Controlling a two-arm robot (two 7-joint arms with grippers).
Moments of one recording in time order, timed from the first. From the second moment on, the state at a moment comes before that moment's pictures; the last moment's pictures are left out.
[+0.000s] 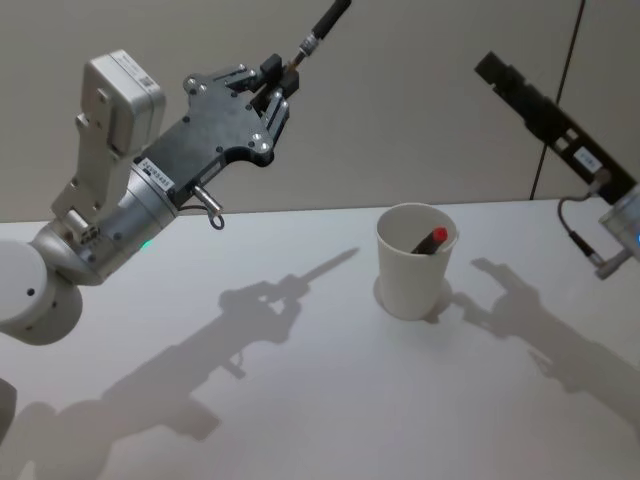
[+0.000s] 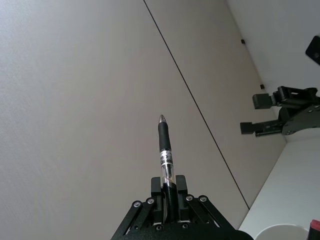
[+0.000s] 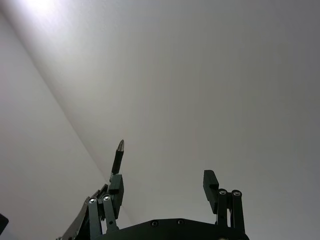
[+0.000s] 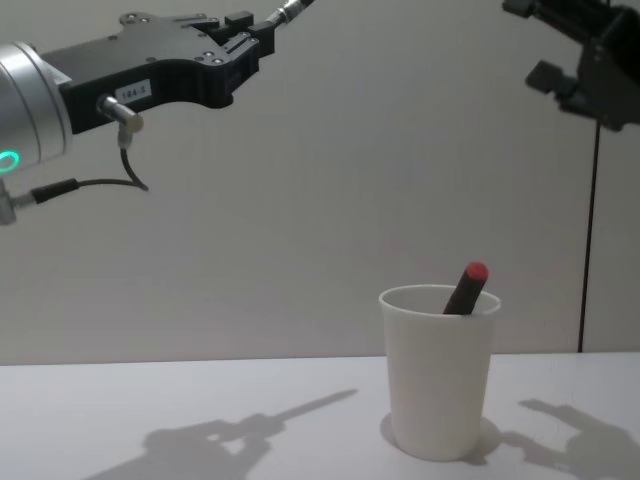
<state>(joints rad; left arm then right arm) -0.37 0.45 0.30 -1.60 -0.28 -0.22 -0.43 0.32 0.34 -0.23 -1.54 1.12 0.16 0.53</state>
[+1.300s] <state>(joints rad) -0.39 0.41 0.32 -1.55 -0.30 -0.22 -0.48 0.46 0.11 -0.37 -1.35 1.48 0.35 0.38</state>
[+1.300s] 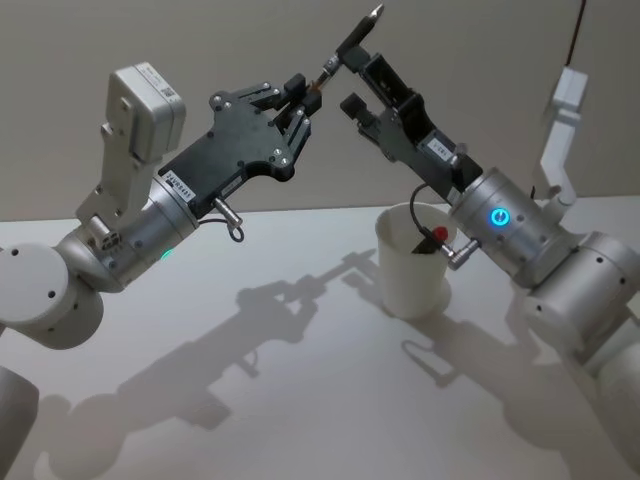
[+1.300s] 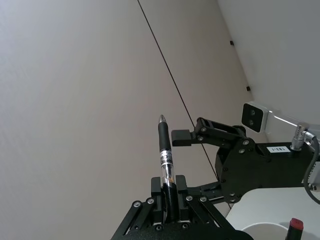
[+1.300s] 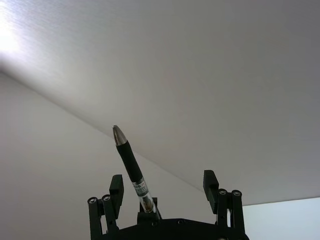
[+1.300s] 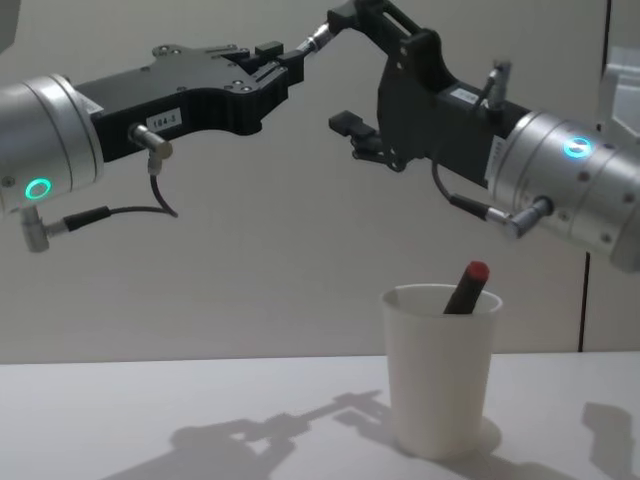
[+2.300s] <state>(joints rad) -0.38 0.42 0.32 -1.55 -0.31 -0.20 -0.49 0.49 0.11 -0.41 -1.36 1.26 0.20 0.46</state>
